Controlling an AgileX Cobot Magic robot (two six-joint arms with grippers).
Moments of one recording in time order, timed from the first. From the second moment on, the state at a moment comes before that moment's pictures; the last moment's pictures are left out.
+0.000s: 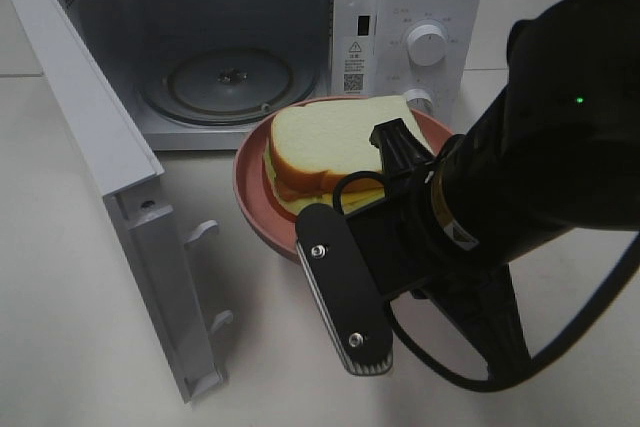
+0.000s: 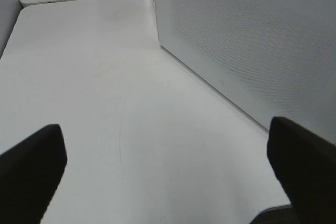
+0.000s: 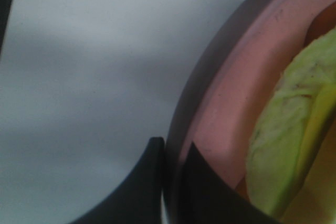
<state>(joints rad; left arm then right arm) 0.03 0.00 -0.50 -0.15 1.05 0.19 1.00 1.49 -0.84 -0.49 0.68 -0.63</state>
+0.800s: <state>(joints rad) 0.03 0.00 -0.50 -0.15 1.05 0.19 0.73 1.49 -0.84 -0.18 0.55 -1.36</state>
